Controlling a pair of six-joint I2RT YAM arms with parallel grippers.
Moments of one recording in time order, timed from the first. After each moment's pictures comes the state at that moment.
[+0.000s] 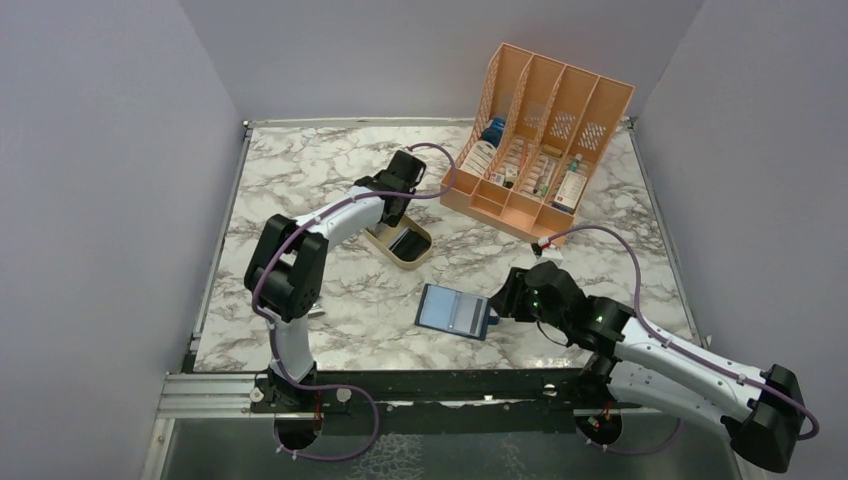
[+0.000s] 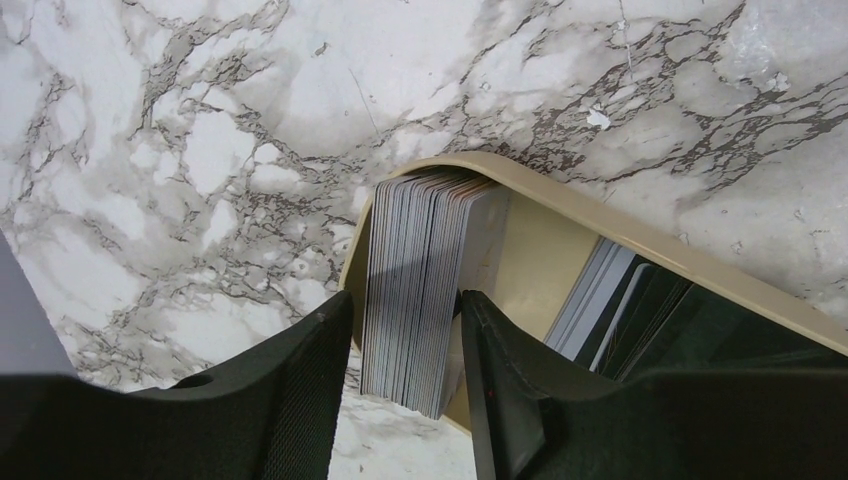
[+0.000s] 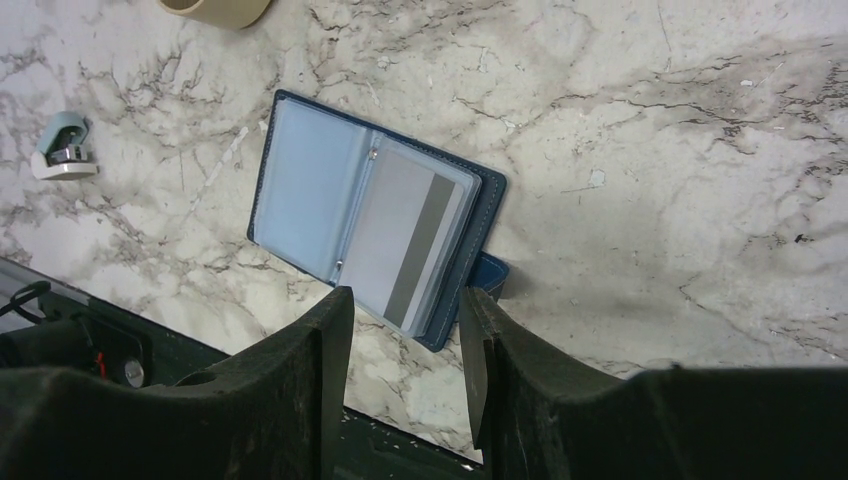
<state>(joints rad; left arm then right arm) -0.53 1.88 1.37 -0.50 -0.41 0.06 0.88 0.79 0.48 -0.41 0.22 0.85</state>
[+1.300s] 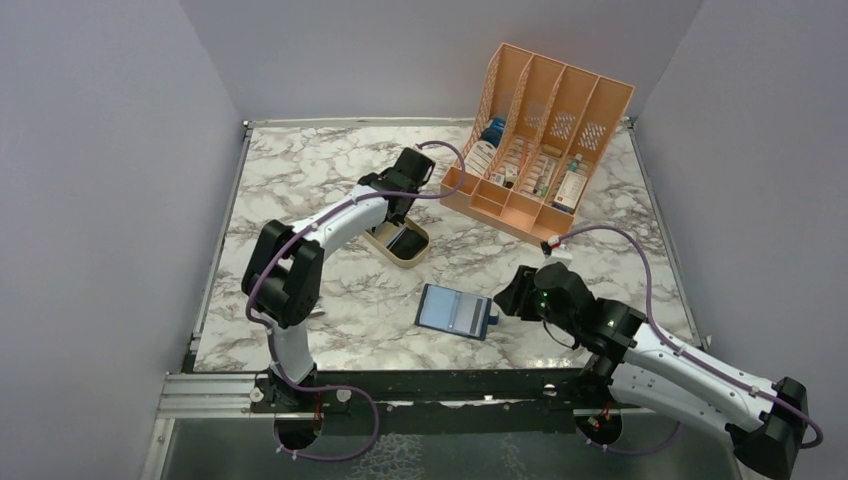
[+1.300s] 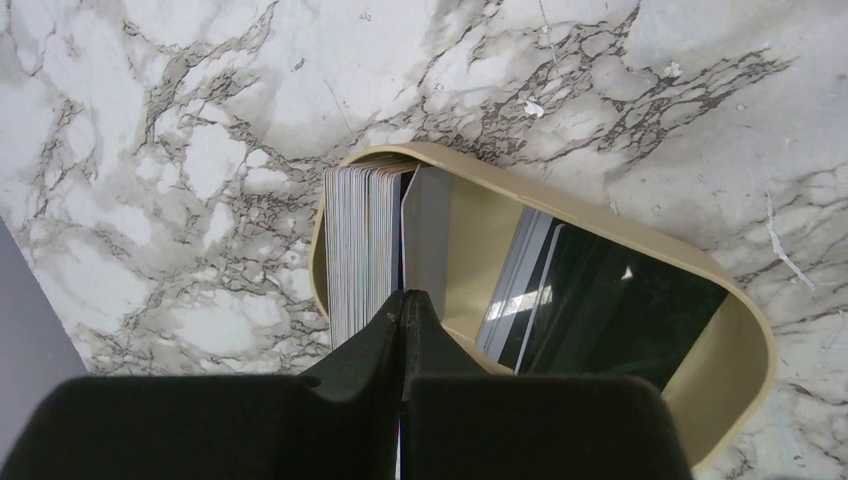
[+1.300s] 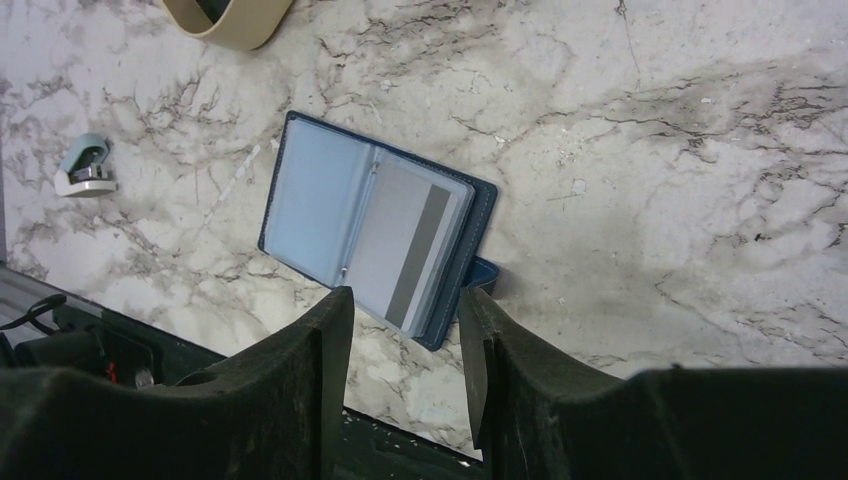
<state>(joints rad) -0.57 1.85 1.42 -0.57 -0.40 0.06 0.88 0.70 0.49 -0.47 0.26 0.85</state>
